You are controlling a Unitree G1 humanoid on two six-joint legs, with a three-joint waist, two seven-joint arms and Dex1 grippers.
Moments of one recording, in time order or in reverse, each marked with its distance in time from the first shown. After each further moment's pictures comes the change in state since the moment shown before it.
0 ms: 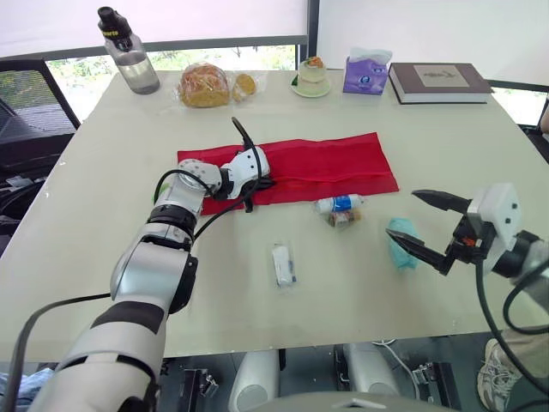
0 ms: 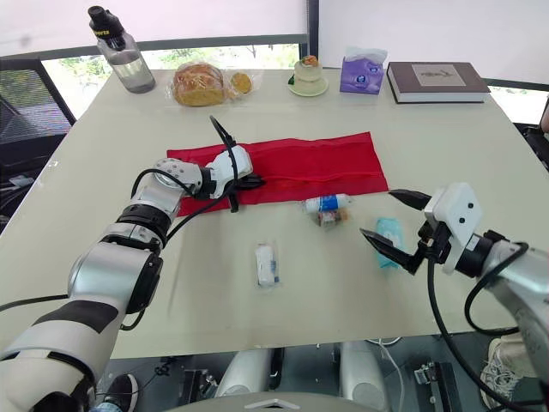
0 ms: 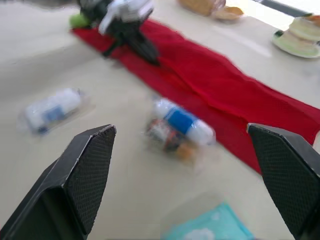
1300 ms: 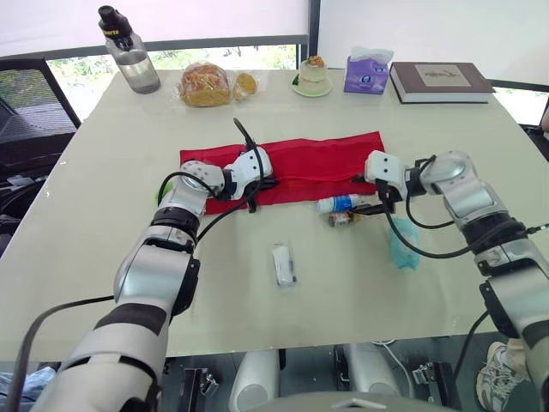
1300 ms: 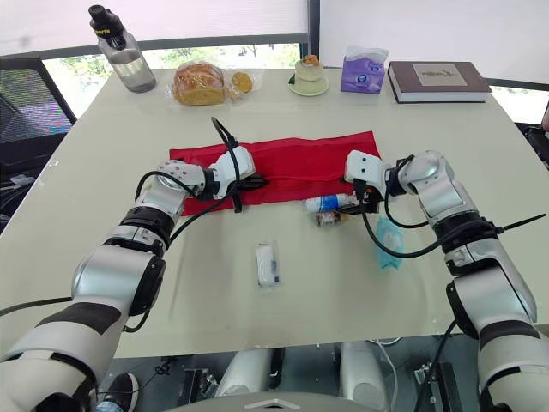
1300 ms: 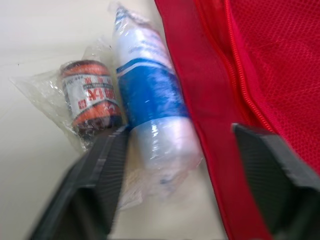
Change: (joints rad) left arm 0.017 -0.016 0.021 -0.017 0.001 -0.014 0.023; right arm -0.827 0.362 0.607 1.144 -0.631 -0.483 0.379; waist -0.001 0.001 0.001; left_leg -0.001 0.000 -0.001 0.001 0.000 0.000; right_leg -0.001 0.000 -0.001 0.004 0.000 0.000
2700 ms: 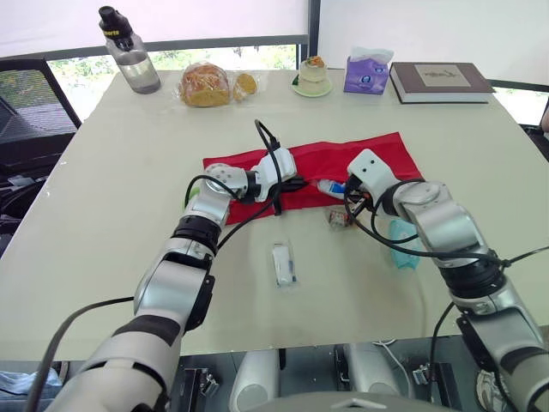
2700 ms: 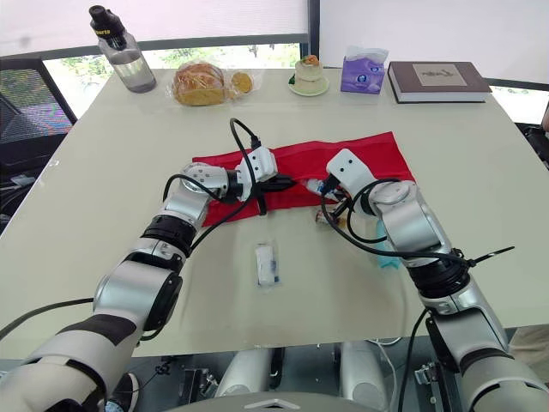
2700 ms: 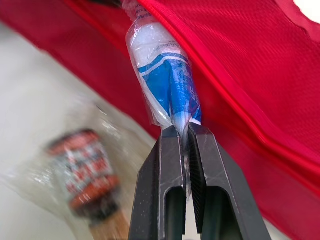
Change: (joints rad) left arm 0.115 -0.107 0.001 -0.329 -0.097 0.139 -0.052; right arm 0.193 0.204 -0.031 -0.763 -0.040 1.099 -0.620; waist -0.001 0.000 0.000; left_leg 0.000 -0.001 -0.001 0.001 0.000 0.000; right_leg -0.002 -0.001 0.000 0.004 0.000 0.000
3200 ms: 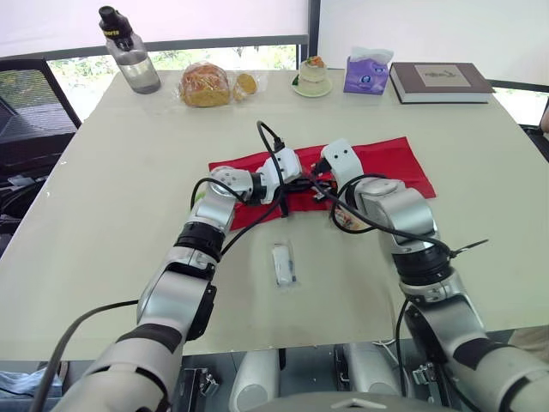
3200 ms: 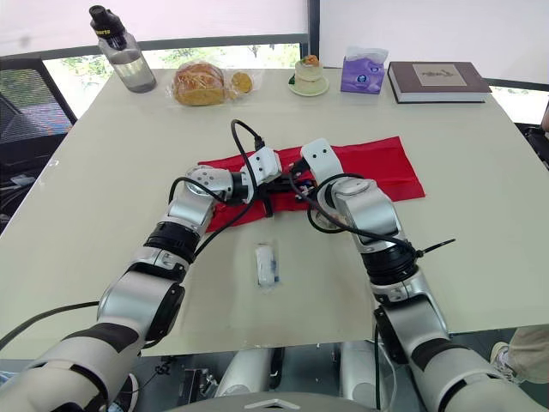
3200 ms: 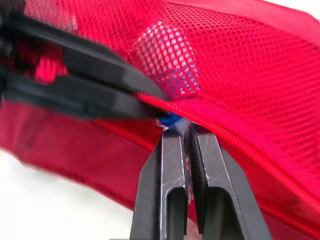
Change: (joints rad) left arm 0.049 -0.009 0.000 -0.114 -0.022 0.076 0.006; right arm -0.079 0.347 -0.169 0.162 0.047 0.055 -0.265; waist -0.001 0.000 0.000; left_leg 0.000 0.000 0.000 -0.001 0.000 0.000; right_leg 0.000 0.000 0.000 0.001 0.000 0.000
